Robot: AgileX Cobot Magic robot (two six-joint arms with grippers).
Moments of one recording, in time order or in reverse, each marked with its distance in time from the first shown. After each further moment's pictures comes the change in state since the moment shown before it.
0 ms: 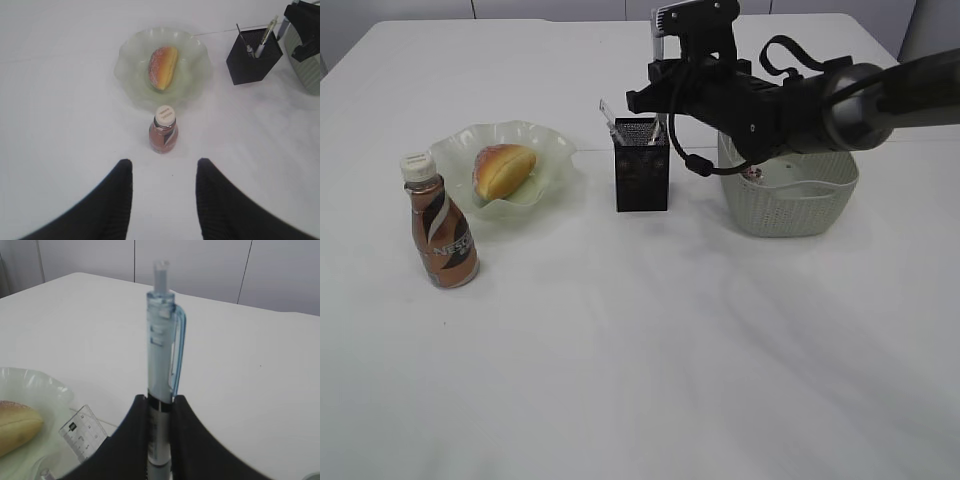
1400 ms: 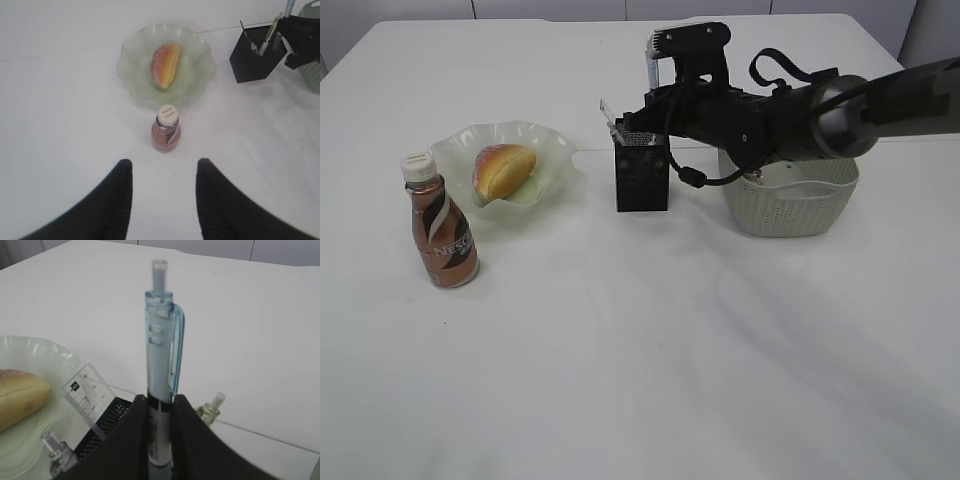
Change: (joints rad) left arm 0.000 0.002 0.000 0.008 0.000 0.000; right arm 0.000 0.047 -0.036 -0.033 0.109 0.102
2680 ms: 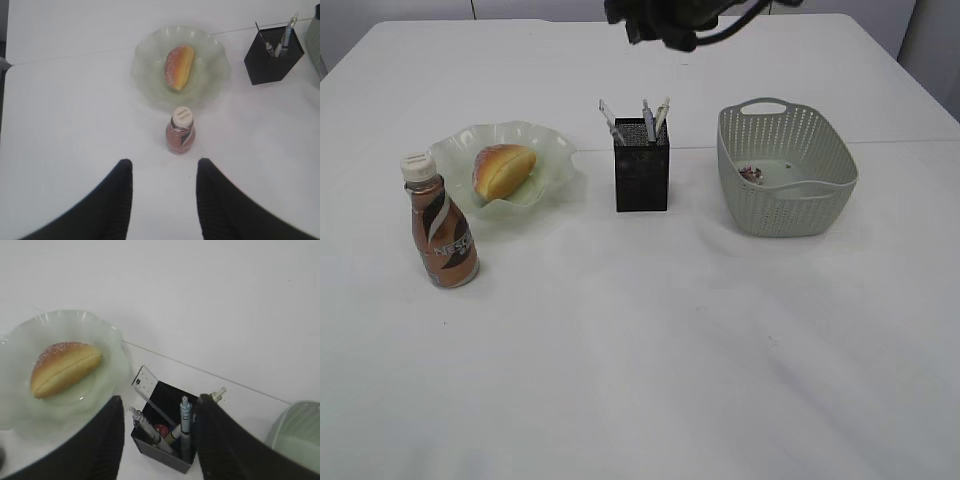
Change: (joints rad) left arm 0.000 0.000 0.000 0.051 0.000 0.002; right arm 0.044 -0.139 -0.451 0.000 0.935 0.025
